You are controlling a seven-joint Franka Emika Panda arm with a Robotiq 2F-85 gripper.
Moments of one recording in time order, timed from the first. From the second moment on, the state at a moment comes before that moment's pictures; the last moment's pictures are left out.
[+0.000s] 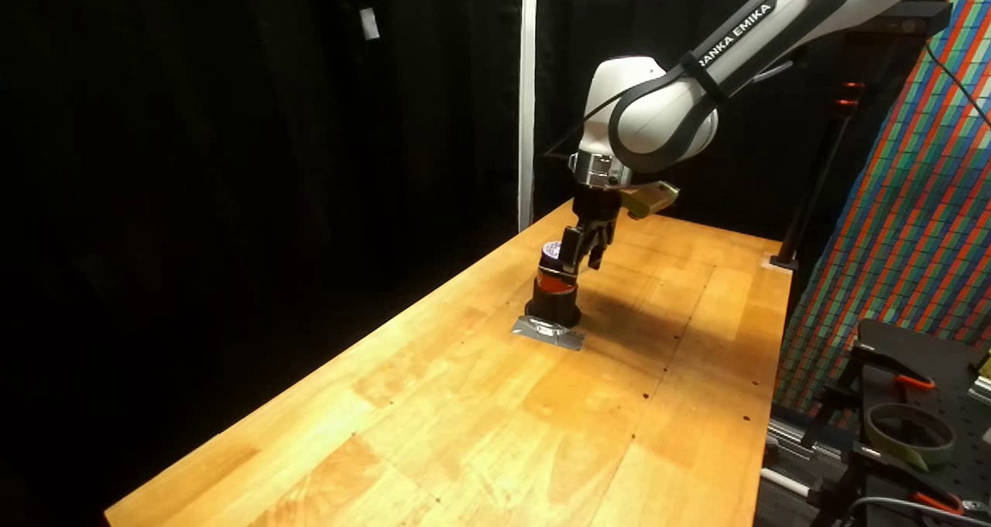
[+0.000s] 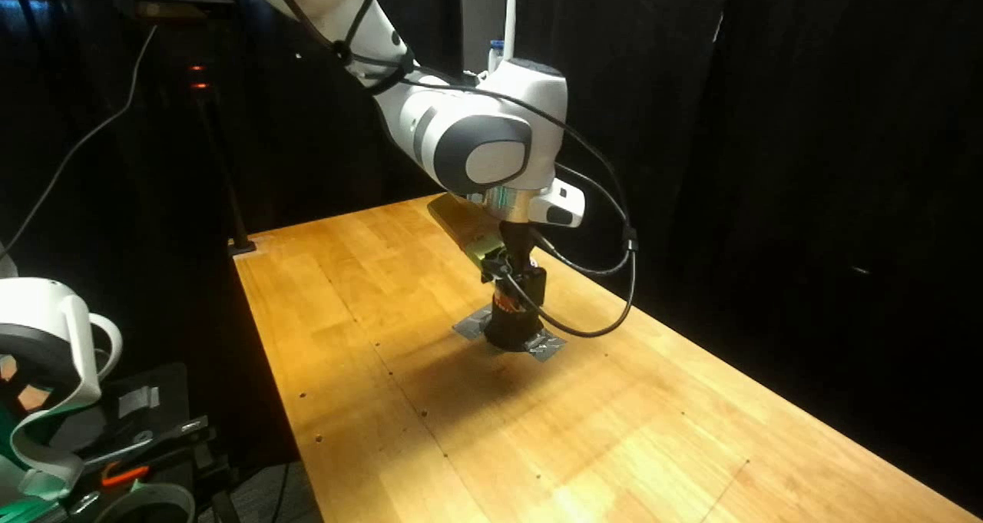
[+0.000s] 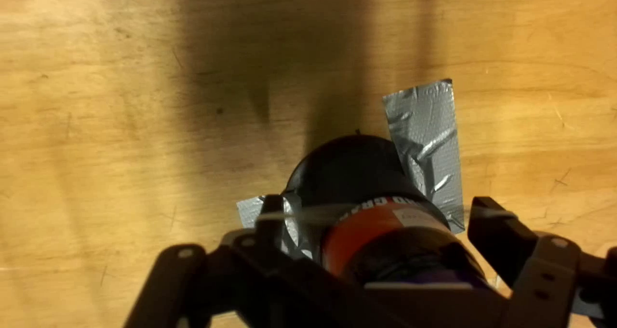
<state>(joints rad) 0.03 0.48 0.09 -1.95 0.11 2.48 0.00</state>
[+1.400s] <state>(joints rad) -0.28 0.38 0.50 -2.39 0.35 3.40 -0.23</state>
